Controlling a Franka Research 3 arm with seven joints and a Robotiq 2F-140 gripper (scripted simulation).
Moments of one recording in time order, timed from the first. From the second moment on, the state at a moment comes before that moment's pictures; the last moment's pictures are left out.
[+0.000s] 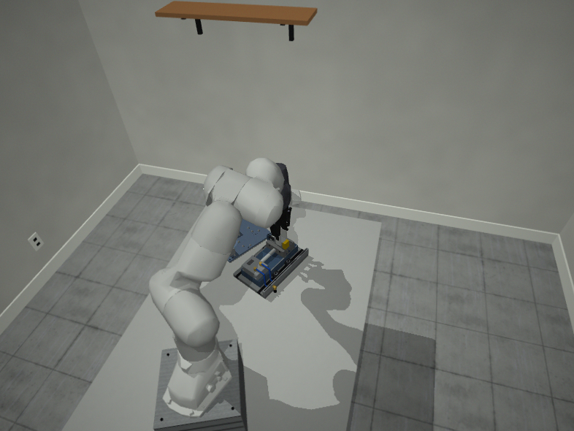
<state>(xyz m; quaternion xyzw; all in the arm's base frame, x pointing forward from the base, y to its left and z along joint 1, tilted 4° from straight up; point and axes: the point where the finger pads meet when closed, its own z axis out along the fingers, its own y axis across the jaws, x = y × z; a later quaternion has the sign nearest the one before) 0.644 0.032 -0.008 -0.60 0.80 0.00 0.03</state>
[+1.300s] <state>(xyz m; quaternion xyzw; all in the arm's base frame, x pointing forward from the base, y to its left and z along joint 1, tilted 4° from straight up) 0.644 0.034 -0.010 -0.60 0.80 0.00 0.03</state>
